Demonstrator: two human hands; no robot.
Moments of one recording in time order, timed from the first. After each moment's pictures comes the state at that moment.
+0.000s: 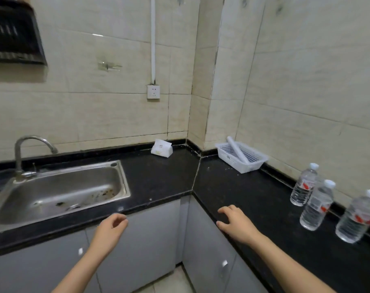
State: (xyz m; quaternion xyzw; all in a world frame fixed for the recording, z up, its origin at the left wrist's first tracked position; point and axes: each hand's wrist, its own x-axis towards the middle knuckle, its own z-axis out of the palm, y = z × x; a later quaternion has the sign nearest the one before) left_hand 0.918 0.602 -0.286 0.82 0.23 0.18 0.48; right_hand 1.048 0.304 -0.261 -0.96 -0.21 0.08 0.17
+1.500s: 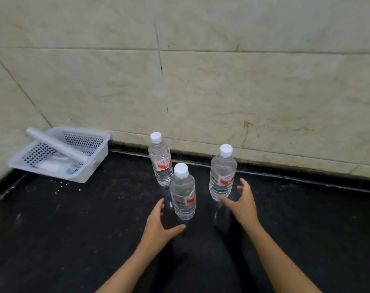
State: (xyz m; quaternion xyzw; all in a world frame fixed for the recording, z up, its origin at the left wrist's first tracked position) left_hand 1.318 0.140 -0.367 0.84 -0.15 -0.22 0.47; right_hand 1.241 -0.081 -0.371 -0.76 0.41 -0.14 0.49
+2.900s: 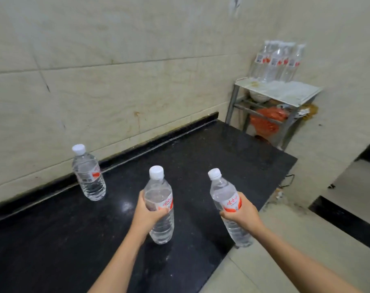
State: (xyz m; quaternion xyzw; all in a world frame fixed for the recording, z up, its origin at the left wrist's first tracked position) left_hand 1.324 0.209 -0.339 0.57 -0.42 -0.48 0.52; right_hand 1.061 0.194 -0.319 -0.57 0.70 -0.25 0.34
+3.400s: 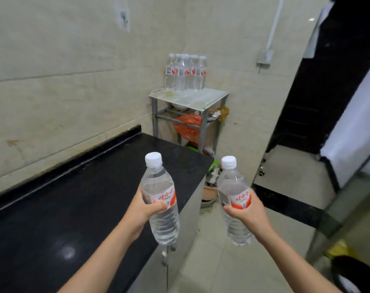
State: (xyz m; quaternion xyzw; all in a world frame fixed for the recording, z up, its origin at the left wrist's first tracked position) left_hand 1.064 0.175 -0.276 0.37 -0.54 -0.62 0.44; right_hand 0.813 0.257 -0.269 -0.45 0.68 -0.51 0.28
